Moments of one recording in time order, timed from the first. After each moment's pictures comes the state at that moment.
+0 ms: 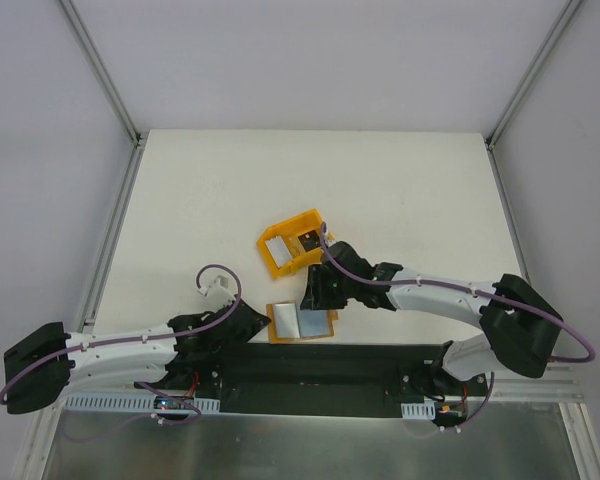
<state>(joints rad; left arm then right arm) -1.13 0.82 0.14 -0.15 -0.42 -1.61 0.99 1.43 0.77 -0.20 -0.13 0.84</state>
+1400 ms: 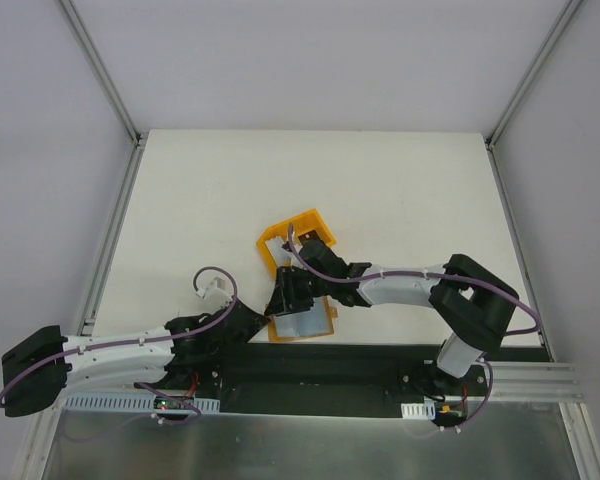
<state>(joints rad) -1.13 0.80 0.12 -0.14 -0.42 -1.62 1.03 1.68 0.84 0.10 -0.42 0.88</state>
